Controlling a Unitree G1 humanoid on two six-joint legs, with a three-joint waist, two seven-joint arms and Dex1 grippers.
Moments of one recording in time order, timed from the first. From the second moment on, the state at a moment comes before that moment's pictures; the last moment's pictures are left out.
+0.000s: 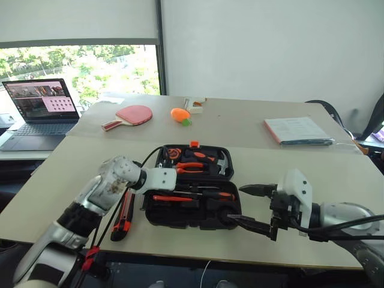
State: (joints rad) left arm -0.74 0.68 -0.38 0.05 0.14 0.33 -1.30; right arm -0.07 -0.87 -0.18 -0.75 0.76 0.75 0.73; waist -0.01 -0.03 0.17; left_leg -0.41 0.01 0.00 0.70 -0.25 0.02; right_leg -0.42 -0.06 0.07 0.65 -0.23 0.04
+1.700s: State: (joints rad) left arm -0.63 0.70 -0.36 -0.03 0.17 0.24 -1.24; right arm -0.06 -0.85 -0.16 -0.74 0.73 0.75 0.74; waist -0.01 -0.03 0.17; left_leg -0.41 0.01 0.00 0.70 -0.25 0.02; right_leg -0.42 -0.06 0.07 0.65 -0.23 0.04
